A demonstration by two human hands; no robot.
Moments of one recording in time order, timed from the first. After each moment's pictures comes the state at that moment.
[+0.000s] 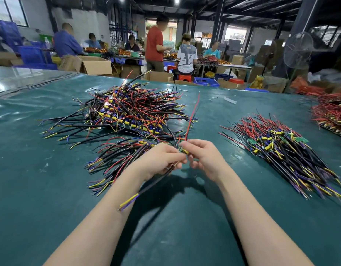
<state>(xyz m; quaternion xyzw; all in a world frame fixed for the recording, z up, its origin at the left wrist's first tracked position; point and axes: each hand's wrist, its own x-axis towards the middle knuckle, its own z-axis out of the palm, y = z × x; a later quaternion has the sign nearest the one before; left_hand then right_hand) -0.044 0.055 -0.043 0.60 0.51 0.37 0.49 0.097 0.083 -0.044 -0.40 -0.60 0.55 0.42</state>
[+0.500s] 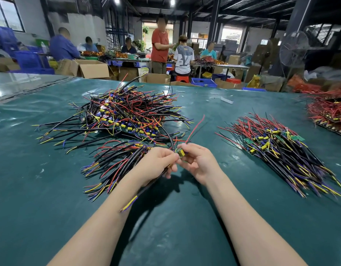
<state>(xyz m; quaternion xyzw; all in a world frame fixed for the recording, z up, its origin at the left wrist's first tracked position) -0.042 0.056 -0.058 0.60 0.48 0.42 0.48 0.087 0.085 -0.056 -0.36 -0.42 0.67 0.49</state>
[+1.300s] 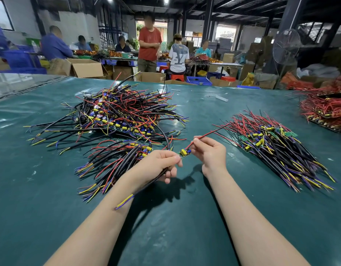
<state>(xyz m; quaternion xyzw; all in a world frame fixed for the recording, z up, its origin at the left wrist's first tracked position) -0.034 0.054 -0.058 0.58 0.44 0.37 0.58 0.111 0.102 -0.063 -0.39 -0.39 0.52 0.65</state>
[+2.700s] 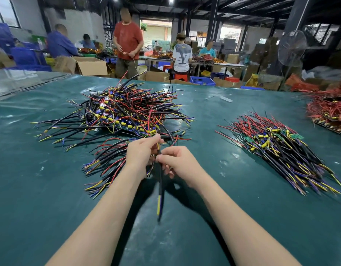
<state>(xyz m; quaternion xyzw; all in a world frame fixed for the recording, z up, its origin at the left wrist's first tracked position) -0.049 0.065 -0.050 0.34 0.53 0.62 0.46 0.060 0.065 -0.055 -0.40 -0.68 0.51 0.35</state>
